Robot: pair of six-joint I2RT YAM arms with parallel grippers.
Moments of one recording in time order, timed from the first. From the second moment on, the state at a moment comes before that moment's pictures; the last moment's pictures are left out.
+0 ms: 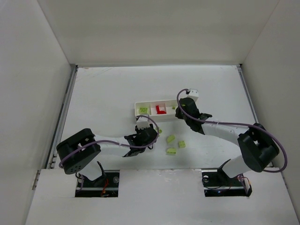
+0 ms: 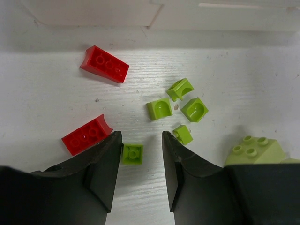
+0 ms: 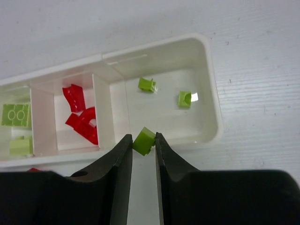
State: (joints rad) left arm -1.05 1.50 0.53 0.19 -0.60 -0.89; right arm 0.65 1.47 0.78 0.08 0.44 0.60
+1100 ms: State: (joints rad) left arm -1.09 1.53 0.59 0.07 -0.65 -0.86; right arm 0.64 1.22 0.68 0.12 0.46 0.57
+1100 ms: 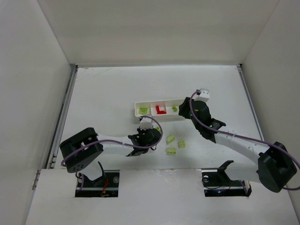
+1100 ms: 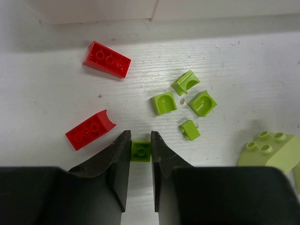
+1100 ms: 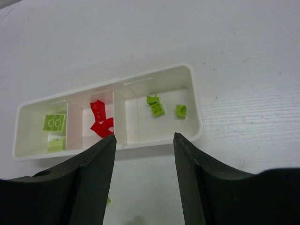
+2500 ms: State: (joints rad) left arm -0.91 1.96 1.38 0.03 -0.38 -0.57; right arm 0.49 1.05 0.48 0.14 0.47 0.71
